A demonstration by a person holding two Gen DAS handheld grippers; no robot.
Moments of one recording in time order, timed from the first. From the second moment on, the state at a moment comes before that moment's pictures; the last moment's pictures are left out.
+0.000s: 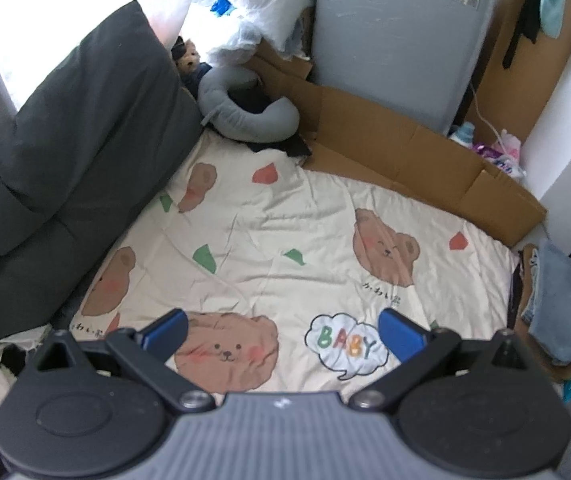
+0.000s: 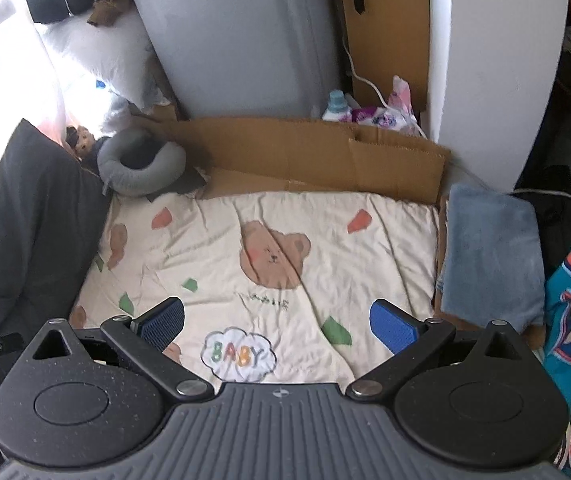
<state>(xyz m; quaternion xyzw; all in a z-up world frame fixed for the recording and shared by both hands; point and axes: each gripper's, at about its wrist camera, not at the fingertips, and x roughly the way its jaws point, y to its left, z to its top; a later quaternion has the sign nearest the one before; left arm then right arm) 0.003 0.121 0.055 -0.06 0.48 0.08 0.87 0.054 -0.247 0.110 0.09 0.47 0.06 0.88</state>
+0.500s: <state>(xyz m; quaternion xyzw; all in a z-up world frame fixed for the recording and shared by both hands) -0.007 0.107 0.047 -0.04 0.50 0.08 0.86 0.035 -0.253 0.075 0.08 0.51 0.07 0.85</state>
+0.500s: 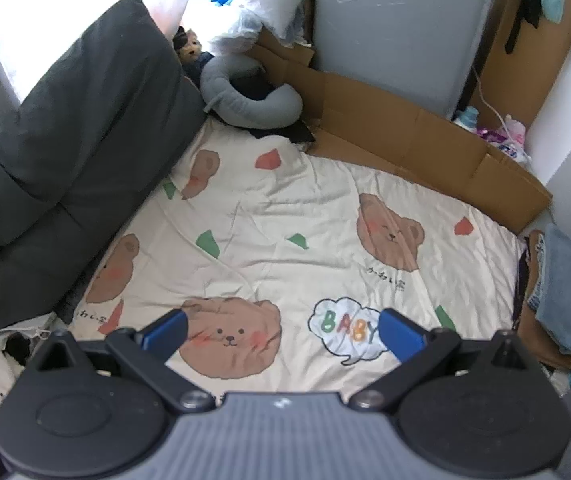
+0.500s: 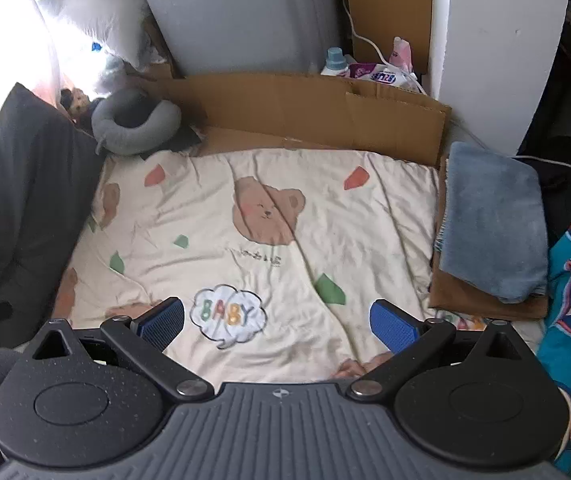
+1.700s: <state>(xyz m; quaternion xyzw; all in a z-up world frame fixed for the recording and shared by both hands) -0.011 0.088 0.038 -0.02 0.51 0.05 0.86 0.035 -0.246 0.065 0.06 0.52 0.10 0.85</state>
